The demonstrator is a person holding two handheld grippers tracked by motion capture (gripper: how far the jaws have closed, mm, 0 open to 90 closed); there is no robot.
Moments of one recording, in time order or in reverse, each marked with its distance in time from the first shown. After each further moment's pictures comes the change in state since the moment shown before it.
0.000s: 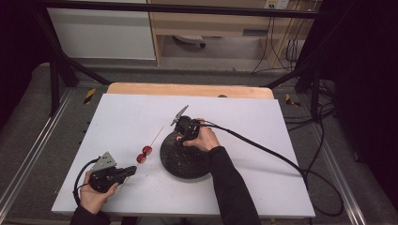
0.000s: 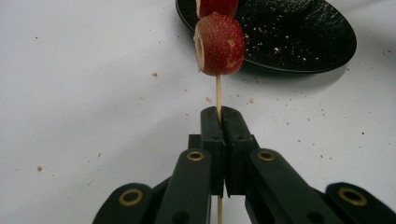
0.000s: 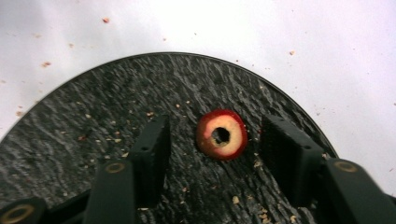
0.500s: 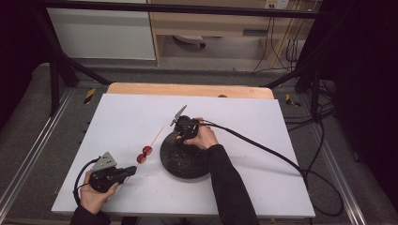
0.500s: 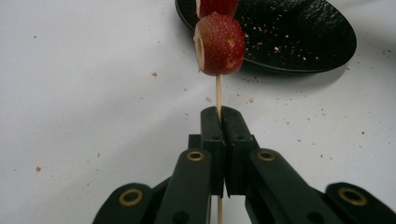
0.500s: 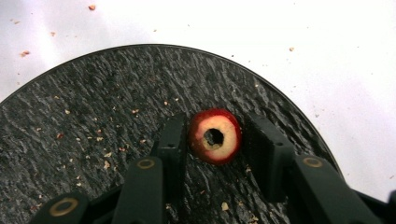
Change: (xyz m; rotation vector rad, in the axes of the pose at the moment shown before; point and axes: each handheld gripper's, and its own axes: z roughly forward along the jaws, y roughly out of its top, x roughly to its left) left arm 0.000 0.000 0.001 0.001 -0.003 0.000; right arm -0.006 0.001 0.009 0.025 0.002 -0.029
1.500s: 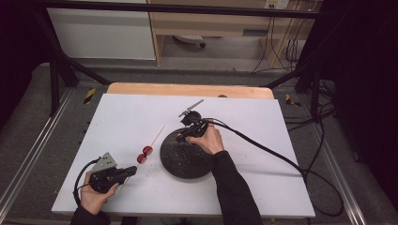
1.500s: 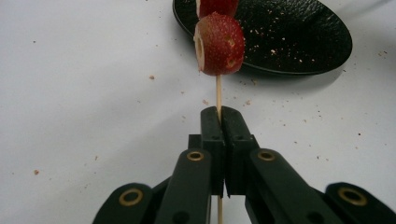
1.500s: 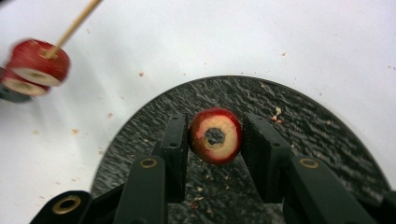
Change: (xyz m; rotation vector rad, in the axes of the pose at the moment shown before) left arm -0.003 0.000 -0.001 -0.011 0.000 0.008; right arm 0.010 -0.012 -0.046 -0.165 0.083 0.333
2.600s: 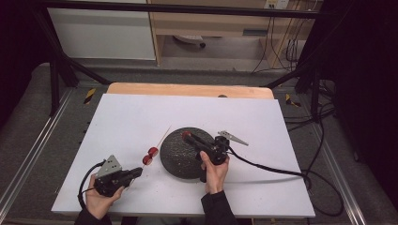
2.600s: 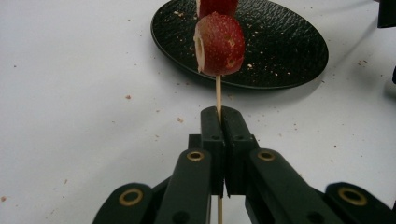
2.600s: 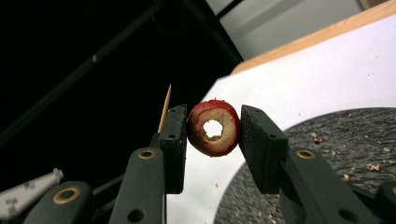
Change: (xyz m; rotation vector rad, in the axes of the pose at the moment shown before) left arm -0.023 0.005 0.003 -0.045 -0.001 0.036; right arm 0.034 -0.103 -0.021 -0.857 0.155 0.559
